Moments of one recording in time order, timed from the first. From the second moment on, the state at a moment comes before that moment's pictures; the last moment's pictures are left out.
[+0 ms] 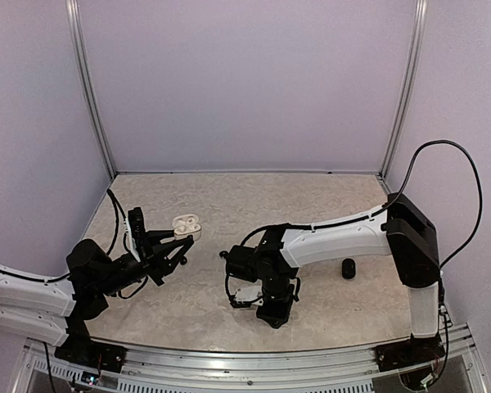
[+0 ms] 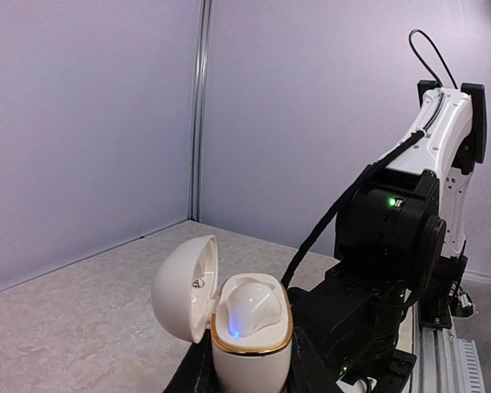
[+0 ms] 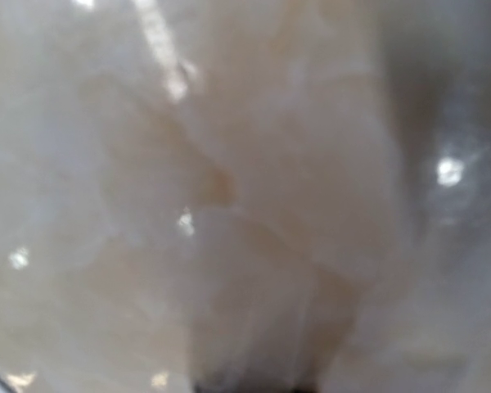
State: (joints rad) left arm -0.88 1.05 0.19 1.09 0.16 -0.10; right arm 1.18 2.08 1.51 -1.10 -0.11 -0.11
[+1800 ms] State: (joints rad) left arm -0.88 1.08 0.20 1.11 0.17 -0.10; right arm 1.05 1.80 1.40 -0.80 -0.08 -0.11
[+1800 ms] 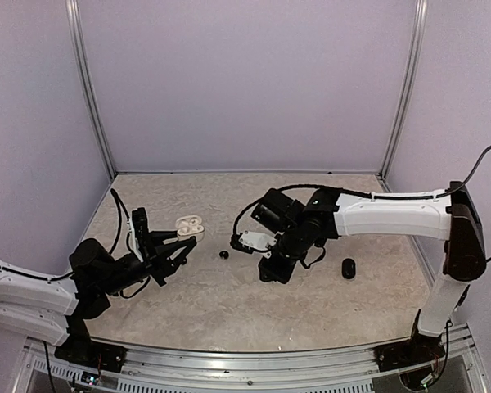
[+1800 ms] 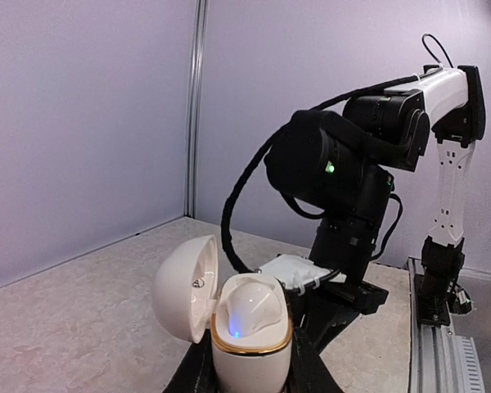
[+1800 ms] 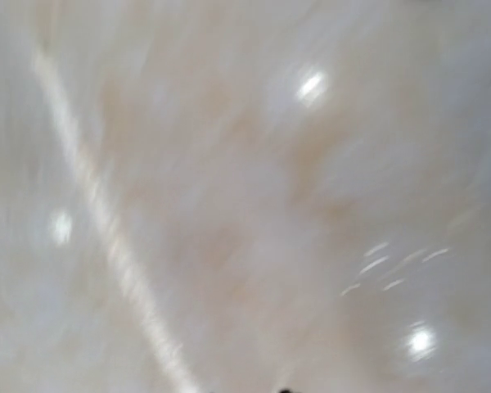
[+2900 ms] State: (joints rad) left arm -0.90 1.25 0.32 1.24 0.20 -0.02; right arm 1.01 1.36 1.15 0.23 -0.27 -0.11
